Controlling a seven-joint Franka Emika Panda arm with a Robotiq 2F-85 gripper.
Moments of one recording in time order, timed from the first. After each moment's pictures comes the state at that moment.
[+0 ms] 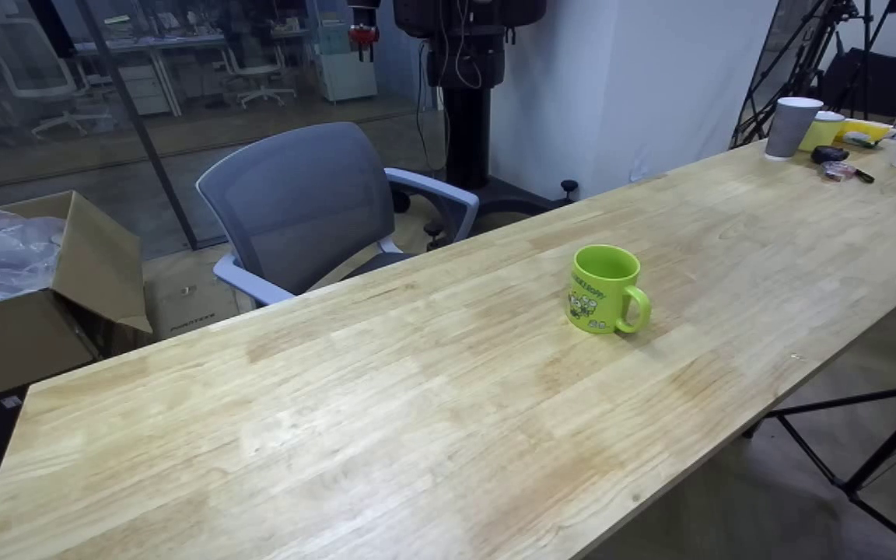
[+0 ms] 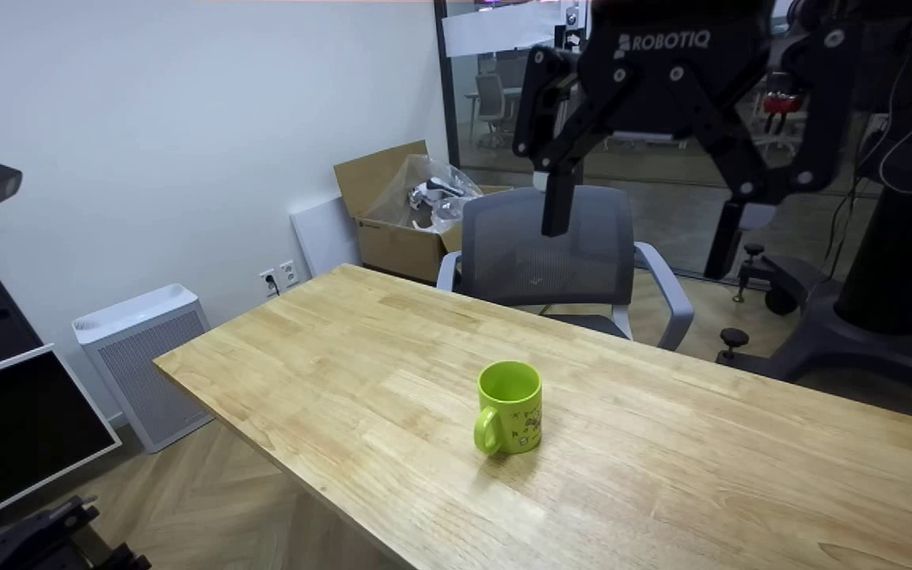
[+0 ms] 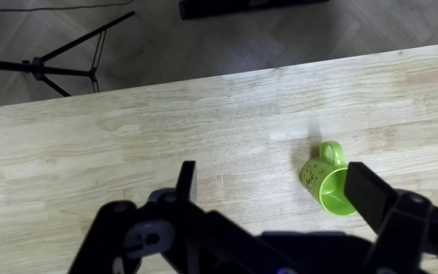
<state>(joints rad) -0.18 -0.05 -0.27 -2.11 -0.04 1.93 -0.28</state>
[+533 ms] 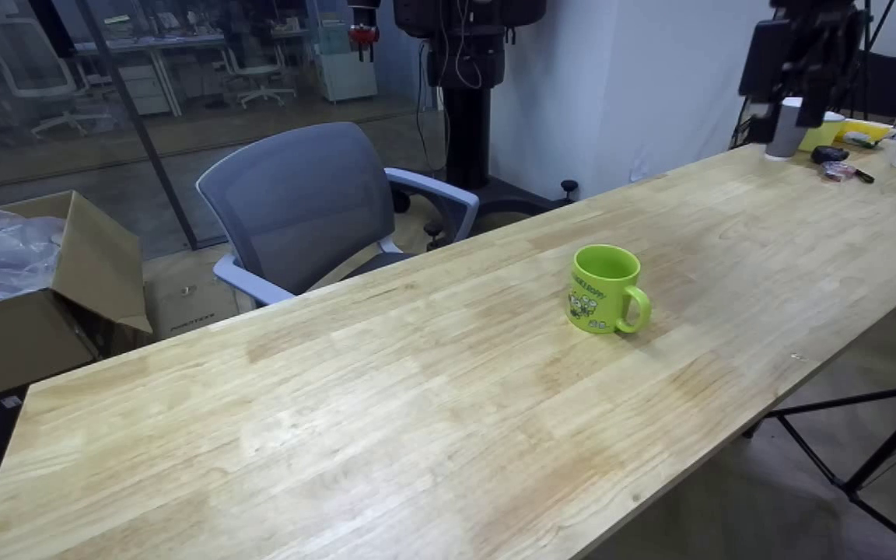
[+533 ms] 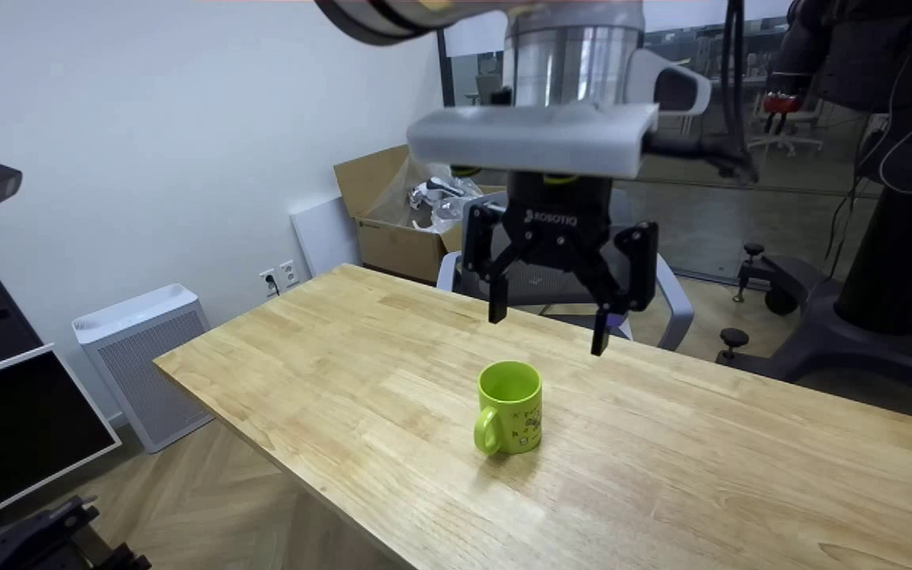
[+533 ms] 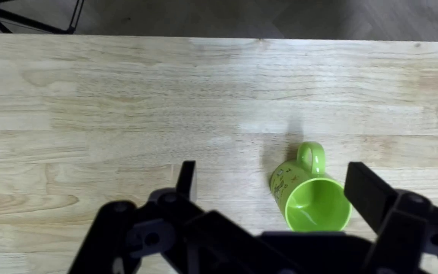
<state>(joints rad) -0.14 0.12 -0.15 -2.20 -0.02 2.20 -0.28</state>
